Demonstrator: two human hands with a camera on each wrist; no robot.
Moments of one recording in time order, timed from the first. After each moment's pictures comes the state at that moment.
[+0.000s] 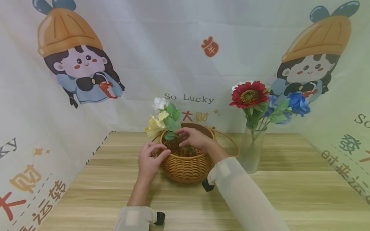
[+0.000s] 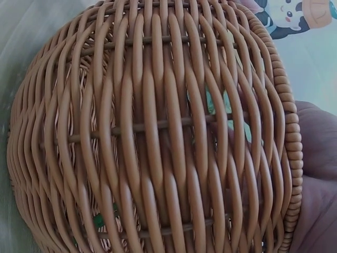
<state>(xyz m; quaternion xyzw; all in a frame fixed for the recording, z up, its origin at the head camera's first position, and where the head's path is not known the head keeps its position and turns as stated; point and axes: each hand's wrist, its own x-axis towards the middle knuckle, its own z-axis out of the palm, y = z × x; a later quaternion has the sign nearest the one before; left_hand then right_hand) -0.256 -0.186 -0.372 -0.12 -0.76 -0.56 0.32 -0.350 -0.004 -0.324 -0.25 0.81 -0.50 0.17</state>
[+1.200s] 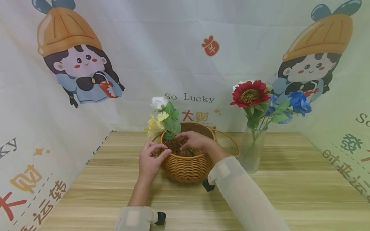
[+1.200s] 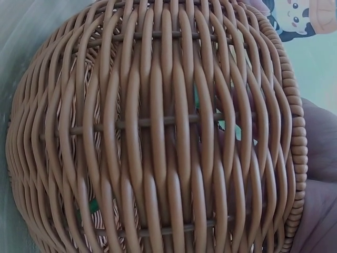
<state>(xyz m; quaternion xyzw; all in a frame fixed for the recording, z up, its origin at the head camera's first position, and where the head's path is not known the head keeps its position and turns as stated) -0.255 -0.185 -0.370 -0.11 -0.76 -0.56 0.32 -0.351 -0.006 -0.325 -0.26 0.84 -0.43 0.21</state>
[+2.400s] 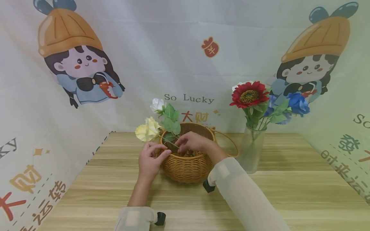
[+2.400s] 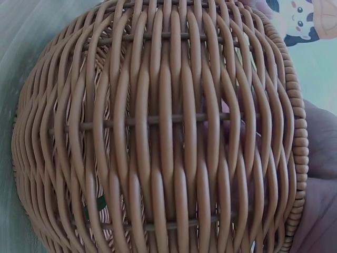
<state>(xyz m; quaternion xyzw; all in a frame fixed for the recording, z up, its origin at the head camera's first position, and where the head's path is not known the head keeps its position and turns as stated) -0.255 -0.185 -0.371 -0.11 -0.76 -0.56 0.32 -0.352 -0.005 -0.328 -0.27 0.83 -0.44 0.21</state>
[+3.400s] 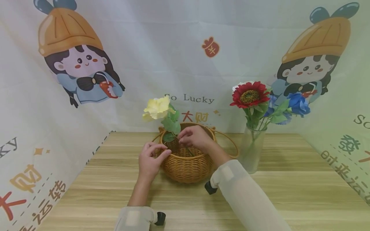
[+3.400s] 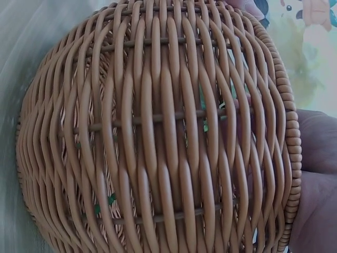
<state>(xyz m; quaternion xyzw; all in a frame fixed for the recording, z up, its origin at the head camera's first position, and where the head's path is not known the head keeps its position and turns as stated) -0.255 -0.184 -0.371 -0.11 -0.76 -0.56 0.32 -0.346 -0.002 -0.325 -0.24 0.78 -0.56 0.10</state>
